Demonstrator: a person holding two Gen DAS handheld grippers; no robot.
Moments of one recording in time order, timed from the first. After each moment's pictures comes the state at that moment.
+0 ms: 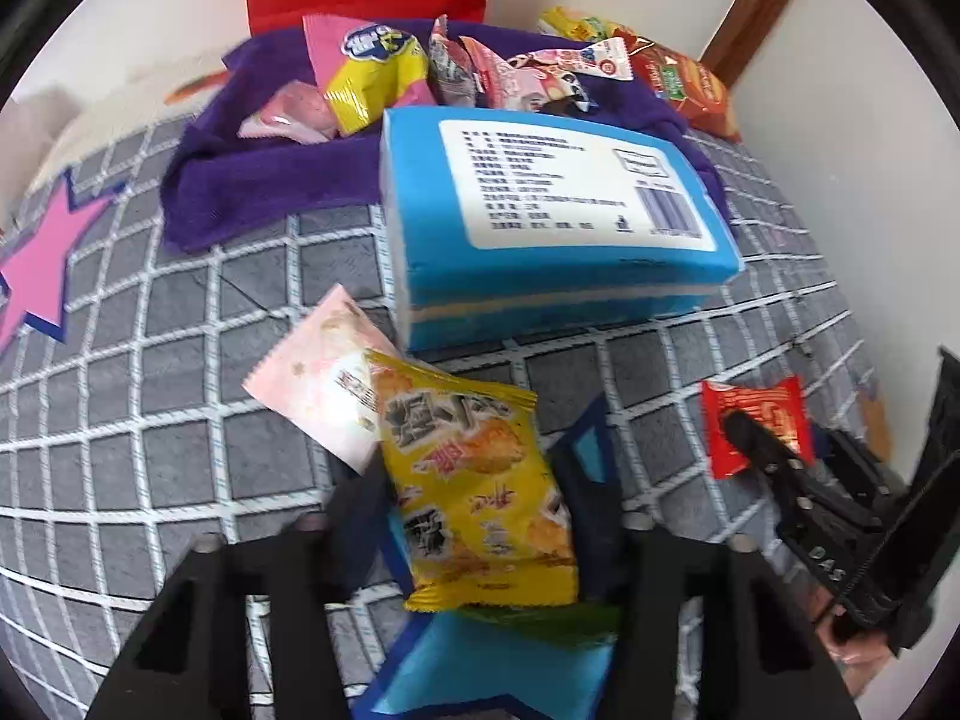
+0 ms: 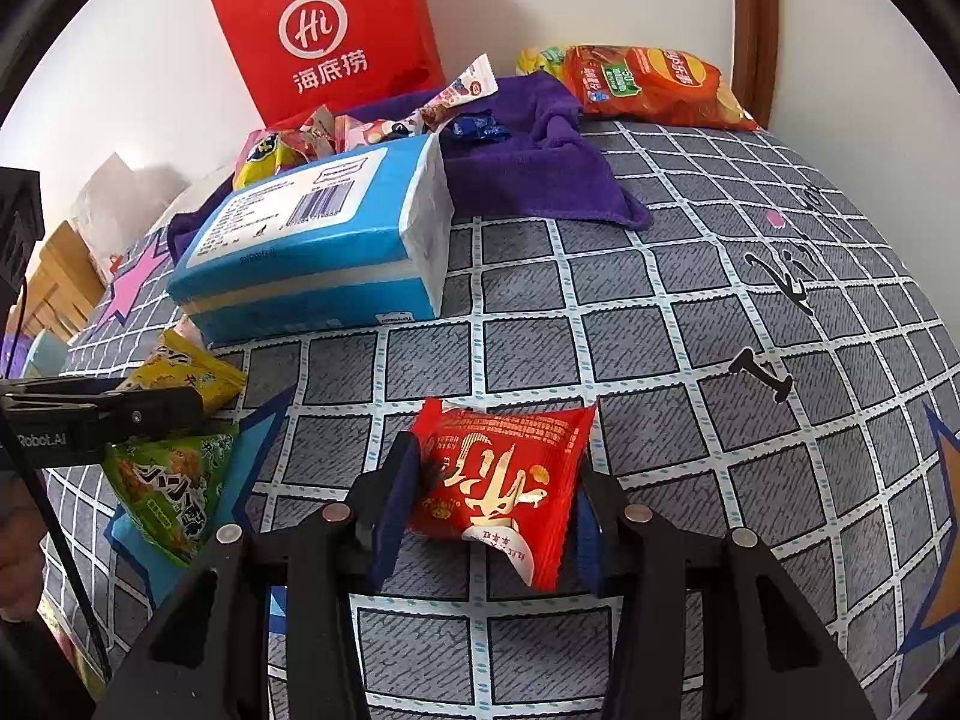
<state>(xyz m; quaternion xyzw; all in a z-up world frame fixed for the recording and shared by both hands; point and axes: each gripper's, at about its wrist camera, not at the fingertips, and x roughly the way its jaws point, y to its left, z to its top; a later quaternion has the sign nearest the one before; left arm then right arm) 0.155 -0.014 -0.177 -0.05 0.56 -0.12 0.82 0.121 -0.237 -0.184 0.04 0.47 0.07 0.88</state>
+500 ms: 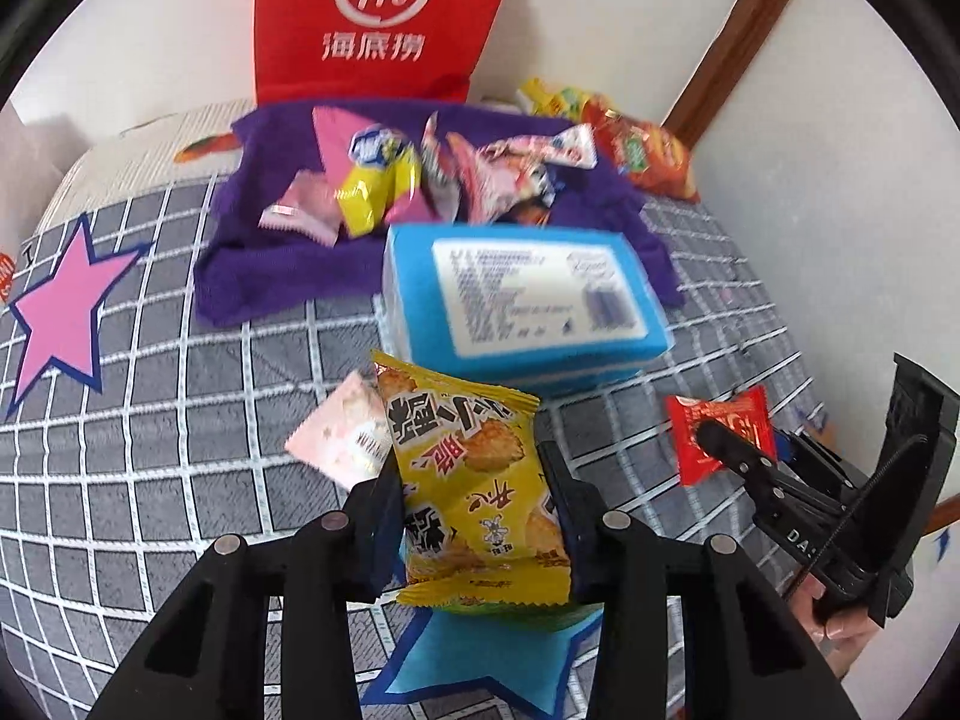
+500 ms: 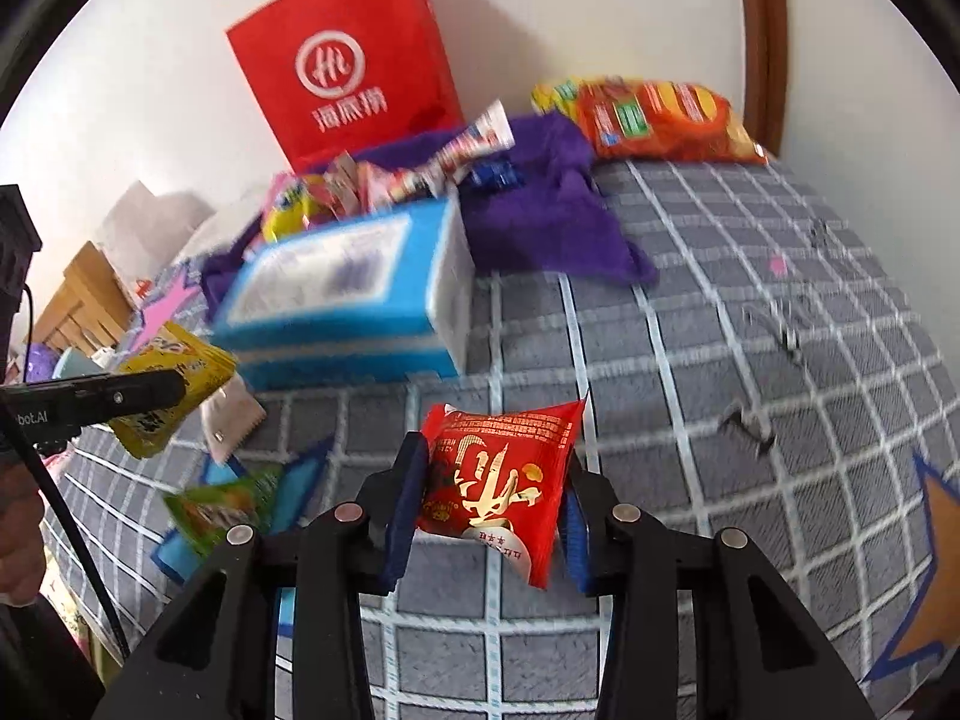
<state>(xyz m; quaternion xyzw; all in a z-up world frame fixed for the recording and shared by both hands) 0.150 0.004 -0.121 -0.07 0.51 -0.14 0.85 0.133 -0.241 -0.146 0.05 0.45 0.10 0.89</state>
